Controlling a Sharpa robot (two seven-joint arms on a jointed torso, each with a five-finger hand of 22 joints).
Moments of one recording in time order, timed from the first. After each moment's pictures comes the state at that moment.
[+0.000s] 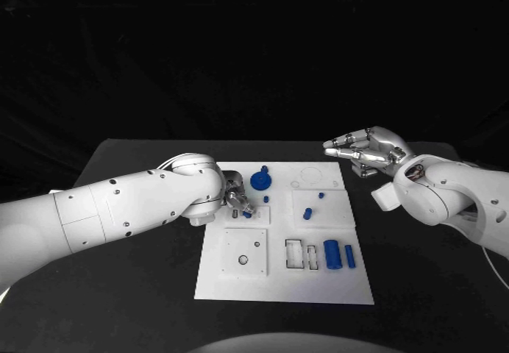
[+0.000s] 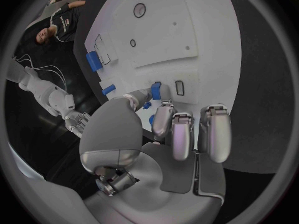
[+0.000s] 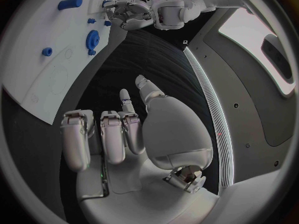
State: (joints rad) left arm 1.25 -0.59 -0.06 1.43 -1.11 0.12 -0.67; left_hand 1.11 -0.17 0.57 0.12 0.29 0.93 0.03 0.66 0.69 1.40 -0.05 1.30 1.24 1.47 -0.10 1.57 1.31 0.03 1.47 0.01 1.51 1.31; right arm 1.16 -0.97 0.03 1.50 -0.52 -0.27 0.23; right_hand 1.24 -0.03 0.12 -0.03 0.24 1.00 0.15 0.13 0.08 1.47 0.06 1.57 1.31 1.47 -0.01 1.57 1.31 0.04 1.47 0.09 1.51 1.31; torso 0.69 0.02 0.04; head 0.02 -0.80
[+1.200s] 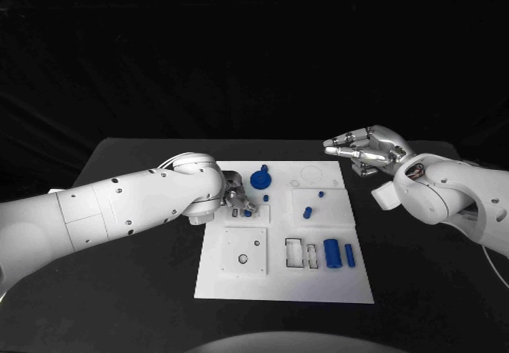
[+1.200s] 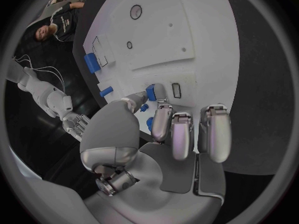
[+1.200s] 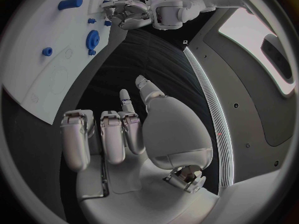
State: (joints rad) left arm 1.24 -0.58 -0.06 1.40 -1.11 0.15 -0.66; left_hand 0.95 -0.16 0.42 0.23 0.29 0.99 0.01 0.65 0.70 1.43 -0.06 1.34 1.29 1.47 -0.10 1.57 1.31 0.03 1.47 0.01 1.51 1.31; right arm 1.16 -0.97 0.03 1.51 -0.52 -0.27 0.23; right_hand 1.24 -0.03 0.12 -0.03 0.25 0.99 0.15 0.13 0.08 1.47 0.06 1.57 1.31 1.47 -0.01 1.57 1.31 0.04 1.47 0.09 1.51 1.31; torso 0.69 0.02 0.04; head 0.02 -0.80
